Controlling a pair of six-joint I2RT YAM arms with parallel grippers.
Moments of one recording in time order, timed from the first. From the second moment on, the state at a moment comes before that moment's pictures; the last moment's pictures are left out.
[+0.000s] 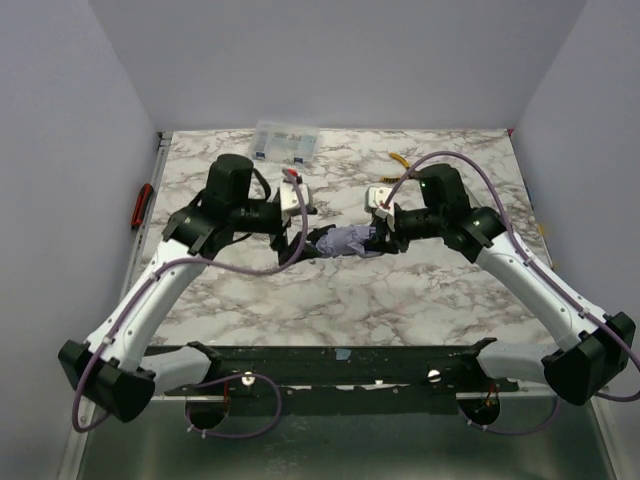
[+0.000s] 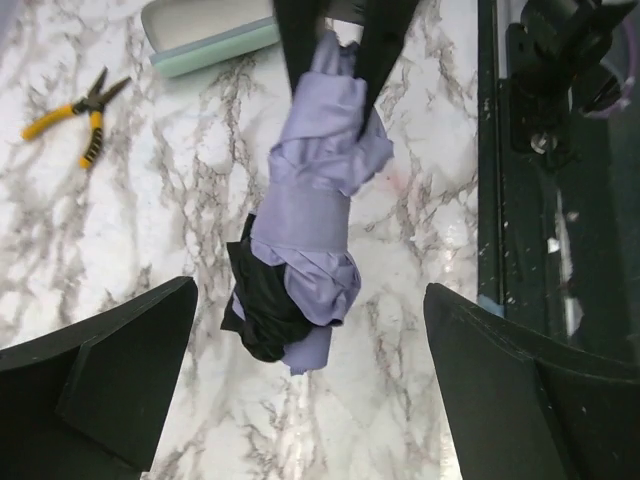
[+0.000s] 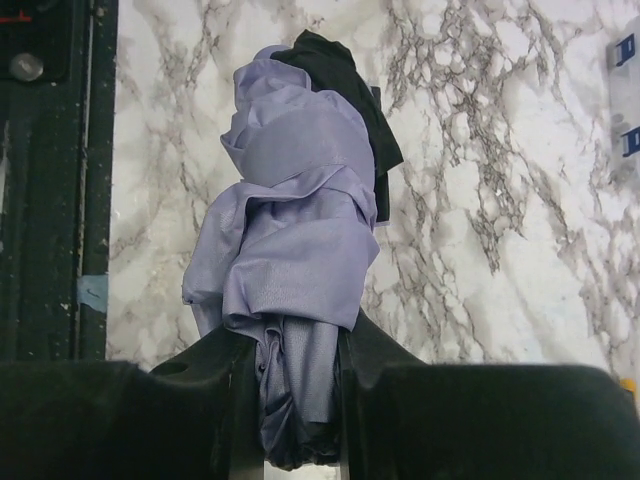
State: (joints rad) left arm -0.49 1.23 1.31 -0.63 0.89 0.47; right arm 0.55 1.23 1.16 -0.59 -0.74 -0.71
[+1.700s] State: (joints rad) left arm -0.62 1.29 1.35 -0.72 0.76 0.49; right arm 0.64 1.33 1.43 -0.80 -0.70 -0.69
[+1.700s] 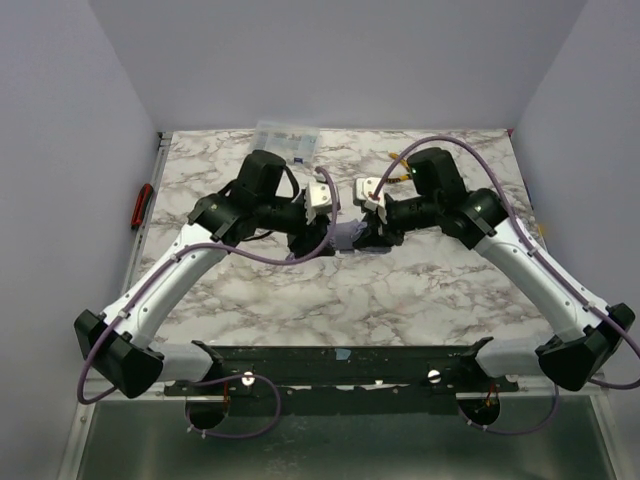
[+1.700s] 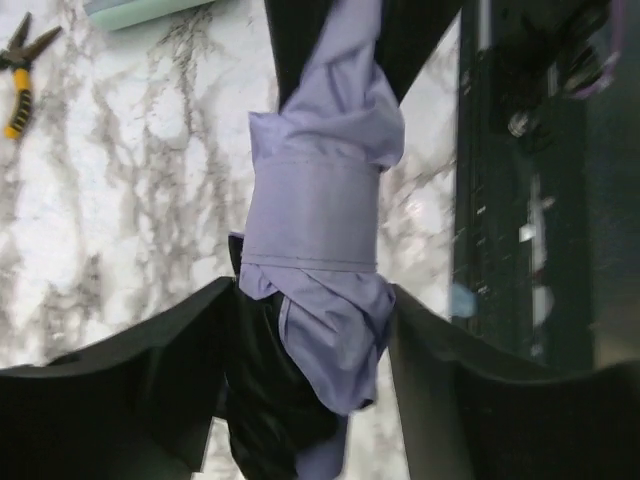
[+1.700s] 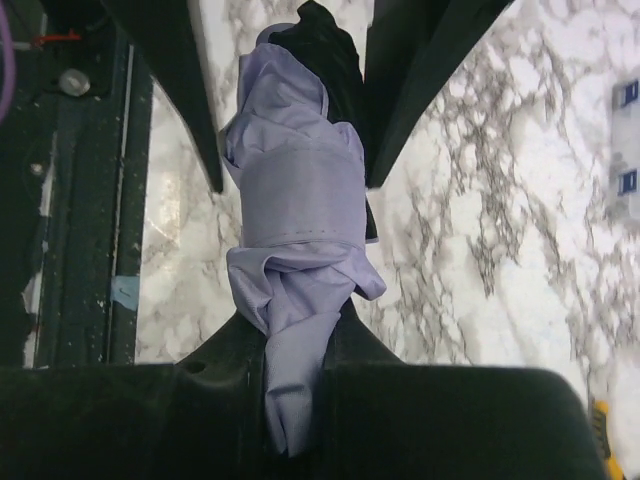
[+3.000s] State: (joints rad) left arm -0.32 1.08 1.05 -0.73 0.78 0.68; right arm 0.60 1.18 1.31 -0.79 -0.66 -0.55
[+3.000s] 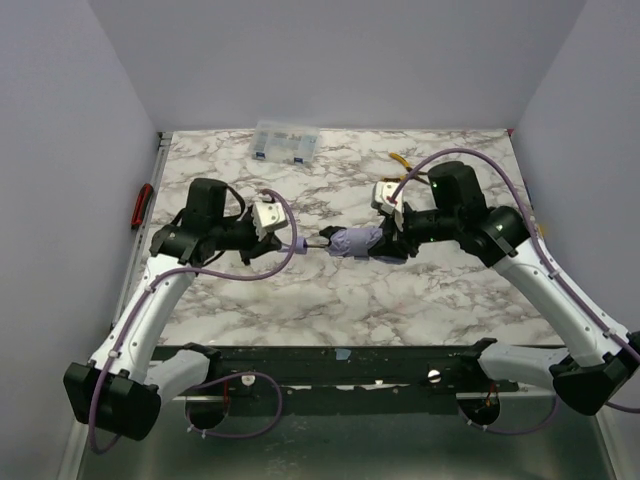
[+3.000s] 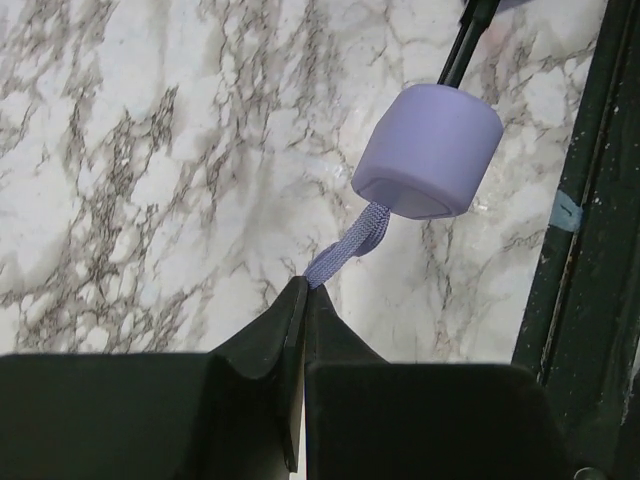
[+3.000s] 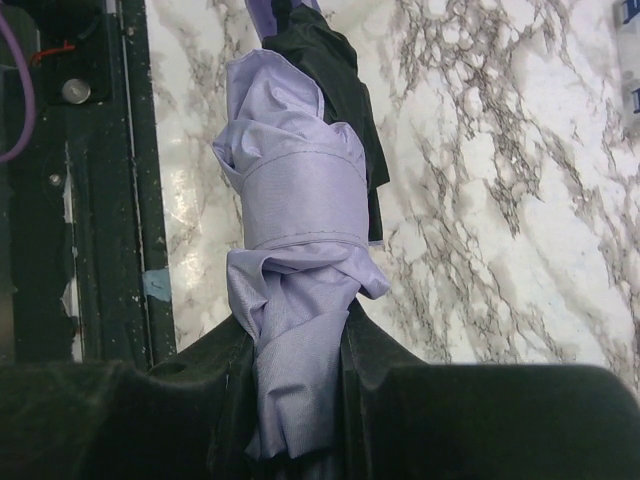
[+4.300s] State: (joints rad) left arm -0.75 1.12 0.97 -0.58 0.19 0.92; right arm 0.59 1.30 1.27 -0.81 -0.67 -0.34
